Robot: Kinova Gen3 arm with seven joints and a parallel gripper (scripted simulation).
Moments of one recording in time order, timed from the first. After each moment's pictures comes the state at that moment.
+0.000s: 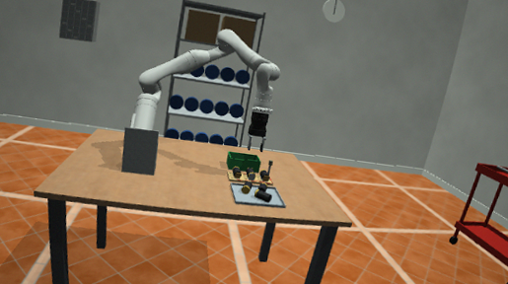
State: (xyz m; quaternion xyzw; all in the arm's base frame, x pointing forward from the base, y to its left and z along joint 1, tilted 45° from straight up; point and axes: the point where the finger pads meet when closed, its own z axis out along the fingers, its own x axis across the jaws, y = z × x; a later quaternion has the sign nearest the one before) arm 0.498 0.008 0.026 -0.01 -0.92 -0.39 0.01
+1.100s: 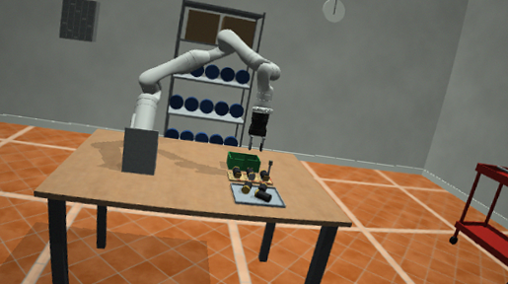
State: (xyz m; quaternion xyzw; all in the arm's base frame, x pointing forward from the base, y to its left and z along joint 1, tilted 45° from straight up) arm 0.499 0.007 0.026 0.00 -0.92 -0.39 0.01
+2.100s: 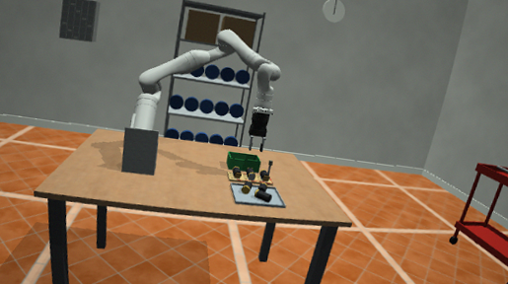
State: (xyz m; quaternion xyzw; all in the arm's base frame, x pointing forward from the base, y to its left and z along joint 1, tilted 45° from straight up) arm 0.500 0.008 0.025 0.00 -0.92 -0.39 0.01
